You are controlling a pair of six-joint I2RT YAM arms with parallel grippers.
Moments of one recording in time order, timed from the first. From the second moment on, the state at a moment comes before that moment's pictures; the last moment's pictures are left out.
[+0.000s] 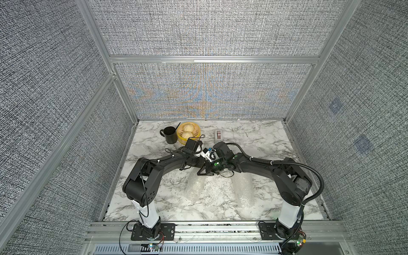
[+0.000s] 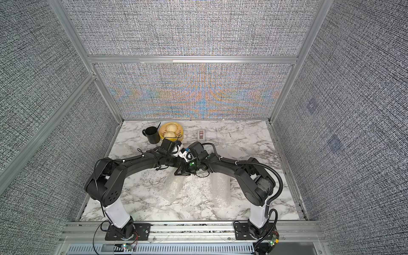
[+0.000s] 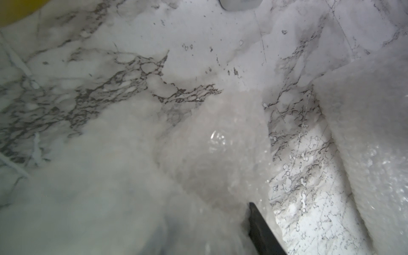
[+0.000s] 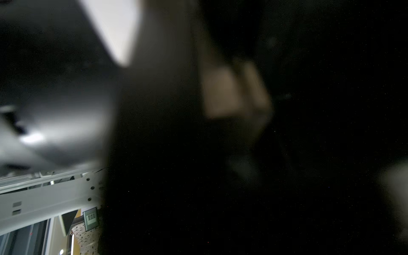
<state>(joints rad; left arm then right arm) -0.55 1.77 1.03 -0.26 0.24 -0.27 0.76 1.85 1.17 -0.13 -0.76 0.72</state>
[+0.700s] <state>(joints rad) -0.55 1.77 1.04 -0.29 0.18 -0.26 0.78 1.85 1.06 0.06 -0.64 0.68</state>
